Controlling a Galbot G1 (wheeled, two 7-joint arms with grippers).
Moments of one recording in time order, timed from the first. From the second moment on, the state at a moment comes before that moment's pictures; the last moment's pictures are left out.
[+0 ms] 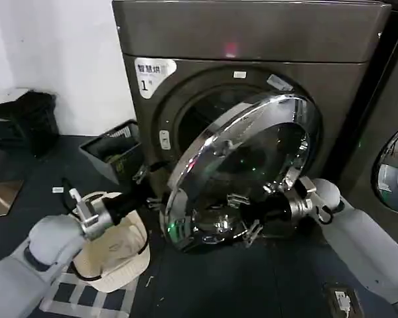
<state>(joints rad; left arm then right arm) 0.89 -0.68 -0.26 -2.01 -0.46 0.03 0.40 -0.38 0.85 -0.12 1.45 0.87 0.06 -1.45</state>
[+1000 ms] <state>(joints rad) 0.79 -0.74 -0.10 -2.07 -0.47 -0.01 0.44 -1.34 0.64 0.94 1.67 0.96 0.13 -1.41</state>
